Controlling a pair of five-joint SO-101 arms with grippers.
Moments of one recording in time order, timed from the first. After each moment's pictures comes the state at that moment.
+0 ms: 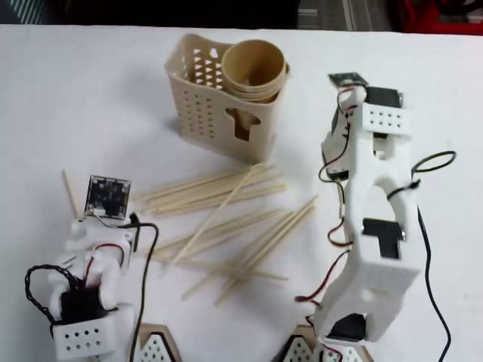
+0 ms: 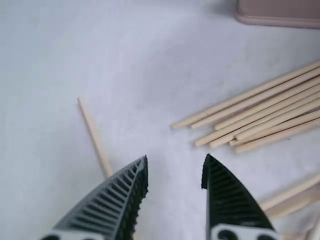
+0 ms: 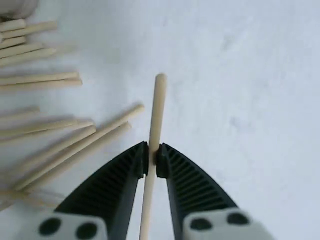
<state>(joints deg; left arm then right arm) -16.4 -94.1 87.6 60.3 -18.9 3.6 18.4 -15.6 95.5 18.5</state>
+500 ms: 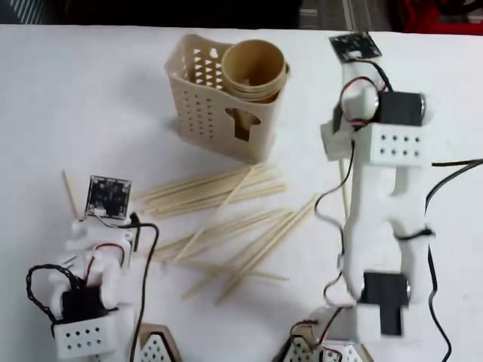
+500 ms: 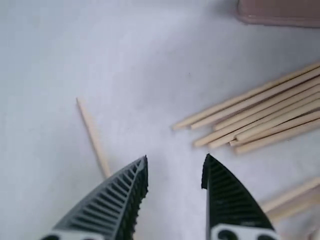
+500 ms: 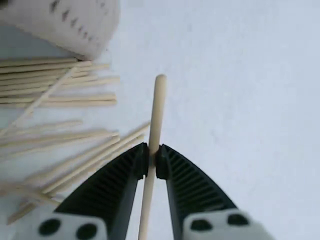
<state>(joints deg) -16.4 -94.1 89.1 58.4 -18.9 -2.5 -6.3 -15.6 98.0 16.6</state>
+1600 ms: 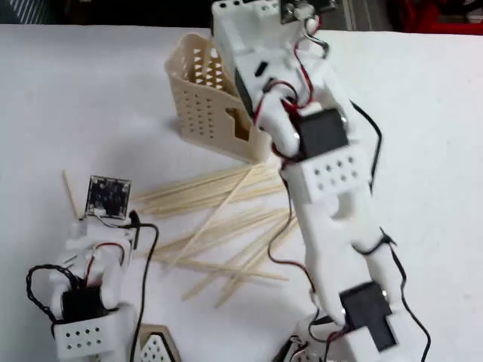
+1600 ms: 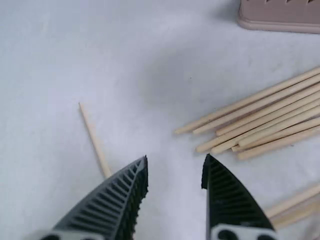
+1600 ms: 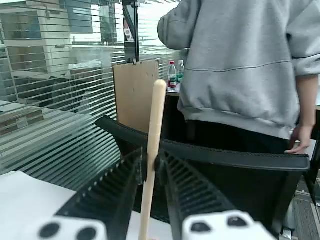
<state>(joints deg) -16.4 -94.1 89.3 57.2 -18.9 -26.4 -5.9 -20.5 29.6 -0.1</state>
